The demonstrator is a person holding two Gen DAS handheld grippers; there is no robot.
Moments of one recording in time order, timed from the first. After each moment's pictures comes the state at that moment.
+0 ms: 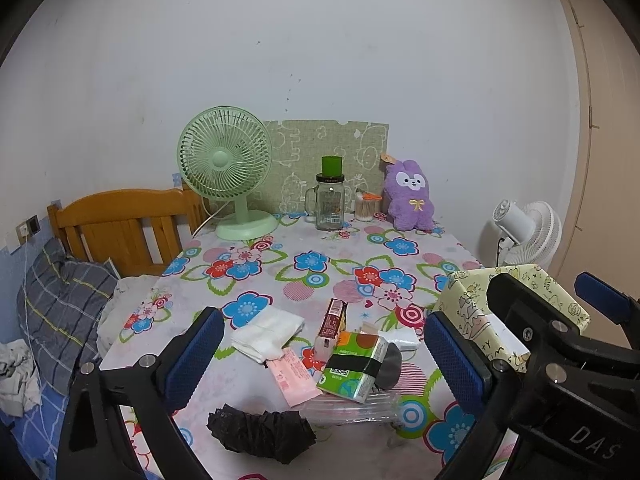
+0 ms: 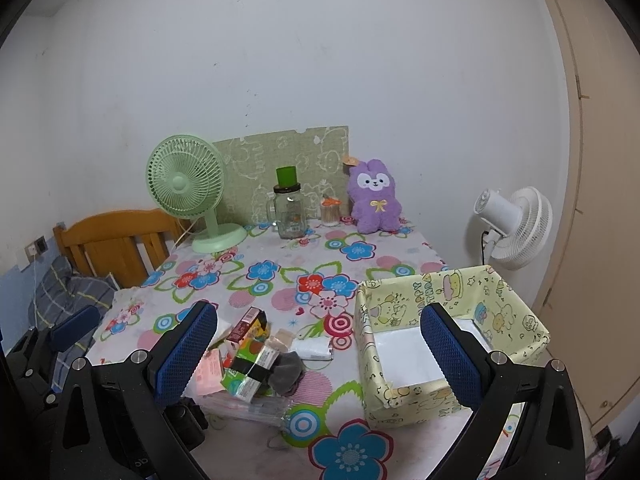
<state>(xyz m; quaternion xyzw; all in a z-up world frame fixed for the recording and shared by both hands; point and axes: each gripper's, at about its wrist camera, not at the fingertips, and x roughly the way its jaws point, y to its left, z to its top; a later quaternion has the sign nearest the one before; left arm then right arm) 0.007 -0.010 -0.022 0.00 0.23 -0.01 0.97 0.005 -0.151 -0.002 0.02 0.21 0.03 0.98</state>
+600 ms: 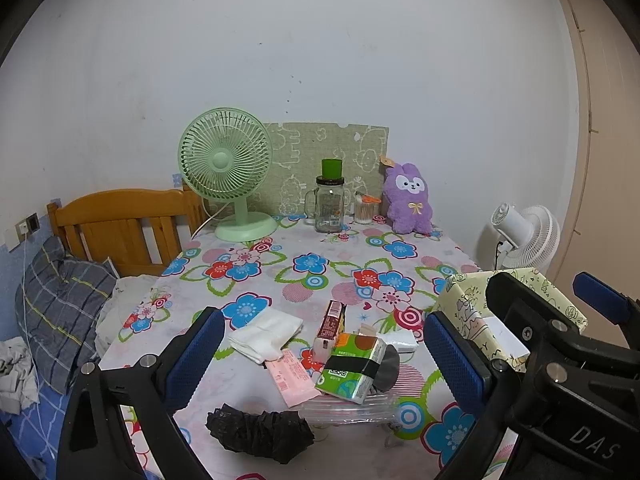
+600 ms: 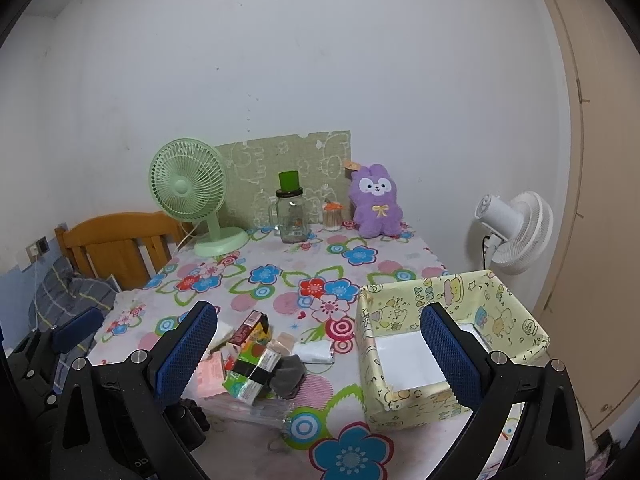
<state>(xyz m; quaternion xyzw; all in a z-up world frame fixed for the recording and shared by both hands) 0.007 -0.009 -0.019 -0.01 0.23 -0.01 0.97 0.003 -0.152 0.000 0.02 0.20 0.04 0.98</state>
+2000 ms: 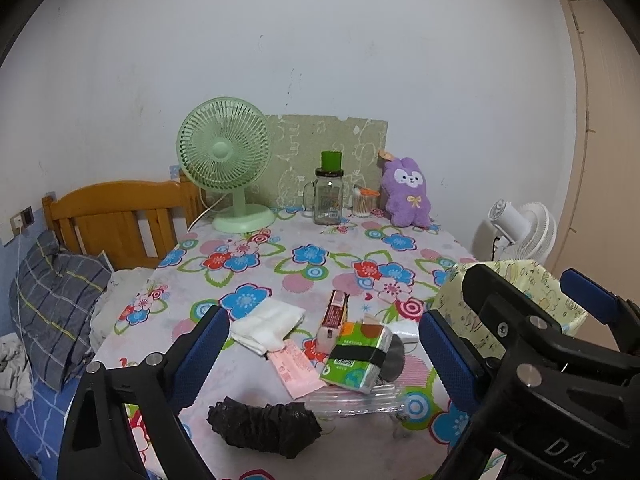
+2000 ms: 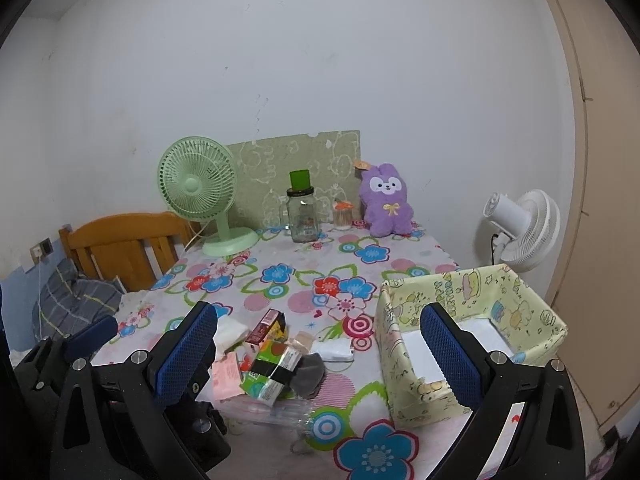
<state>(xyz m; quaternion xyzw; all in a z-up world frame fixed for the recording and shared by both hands) 0.005 0.008 -0.033 -0.02 0.24 -0.02 0.97 0.001 -0.130 -0.012 0.03 0.20 0.04 0.98</state>
